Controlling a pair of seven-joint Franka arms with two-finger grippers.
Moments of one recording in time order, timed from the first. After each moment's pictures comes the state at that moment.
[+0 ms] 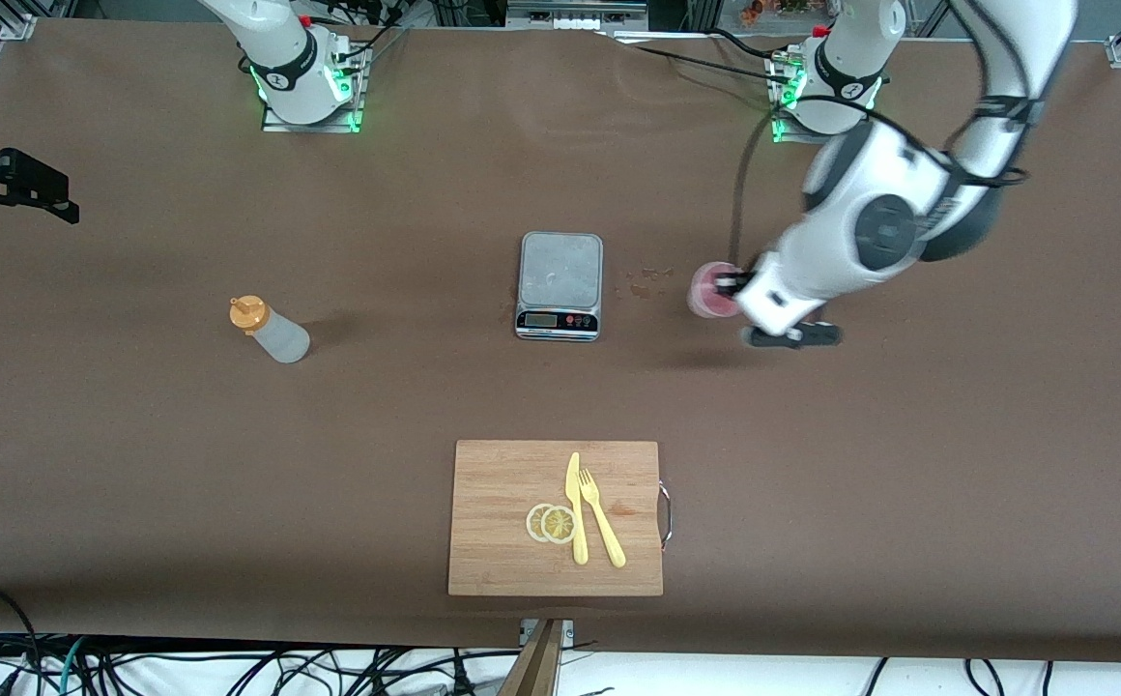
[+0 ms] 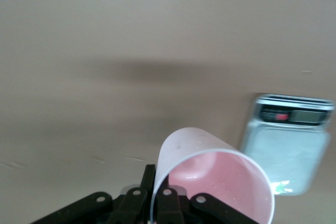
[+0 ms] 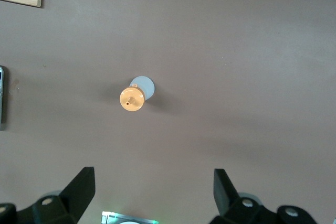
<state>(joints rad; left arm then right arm) 0.08 0.35 -0.63 -1.85 -0.06 1.99 -0.65 0.06 0.05 -0.11 -1.49 -0.01 1.47 -0.23</state>
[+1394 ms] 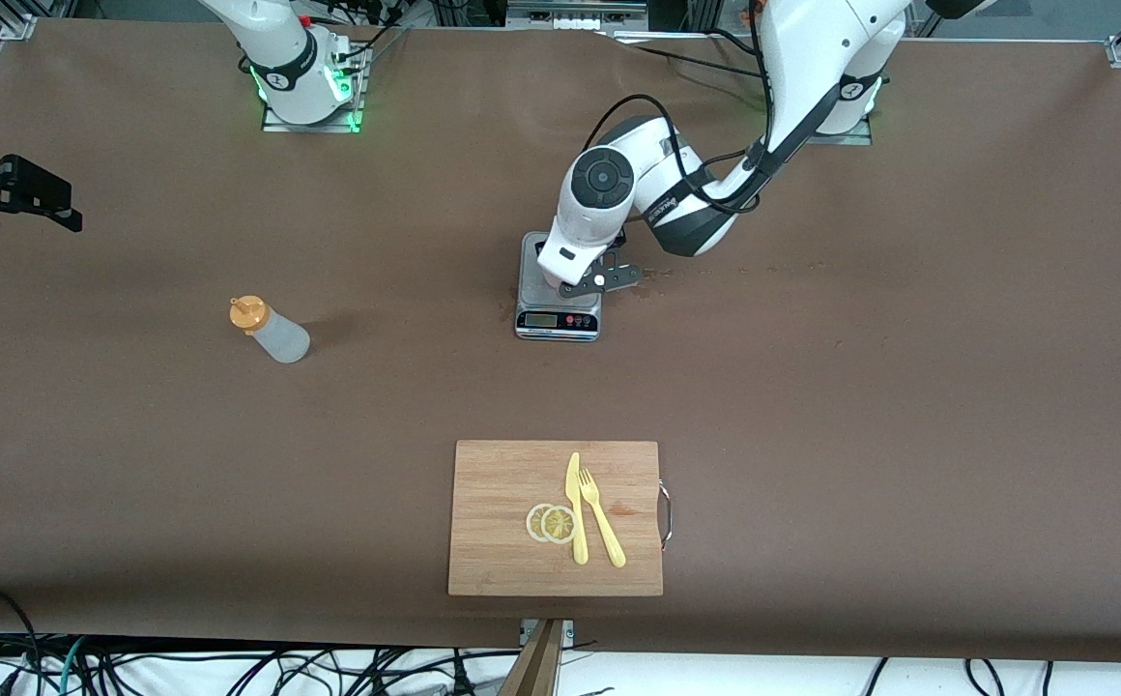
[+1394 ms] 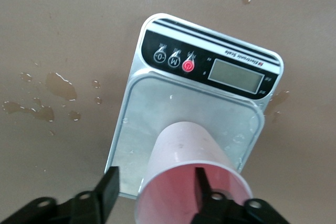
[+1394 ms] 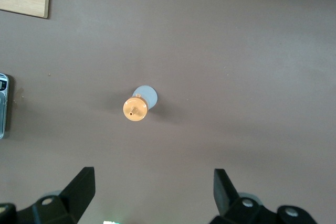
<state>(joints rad) -0.28 0.62 -0.62 -1.75 0.15 2.20 -1.20 0.06 0.05 -0.10 -1.49 0.01 1.51 -0.23</state>
